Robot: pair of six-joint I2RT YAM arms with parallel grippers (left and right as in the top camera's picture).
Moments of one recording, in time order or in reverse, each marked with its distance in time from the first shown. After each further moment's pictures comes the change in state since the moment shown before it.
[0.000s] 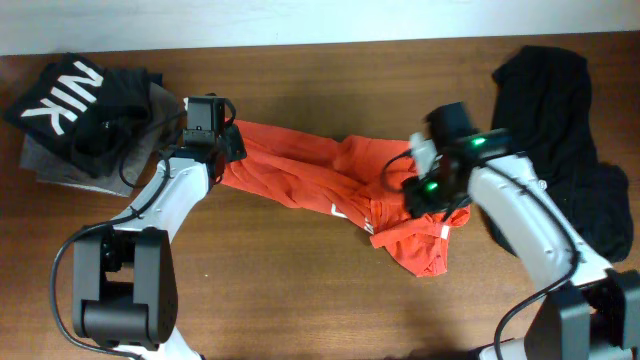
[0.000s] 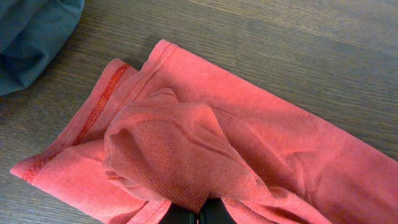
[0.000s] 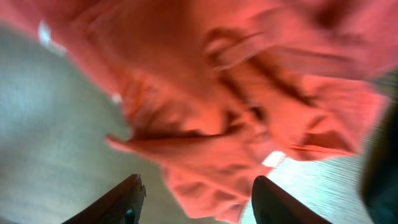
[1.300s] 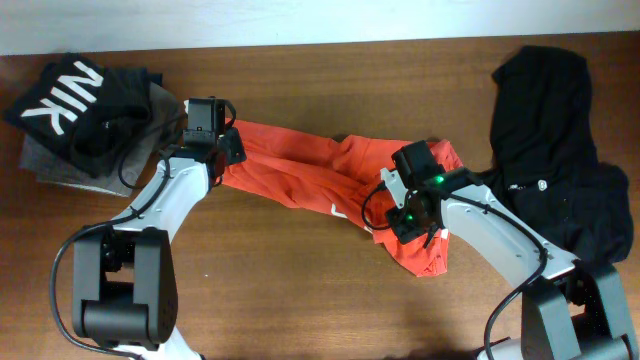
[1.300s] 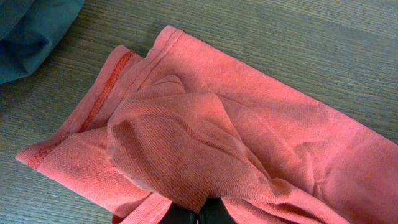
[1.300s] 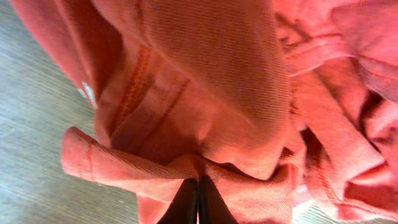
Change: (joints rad) left arm 0.000 0.000 0.001 -0.033 -0.007 0.000; right arm 0.096 0.000 -0.248 0.291 0.097 -0.097
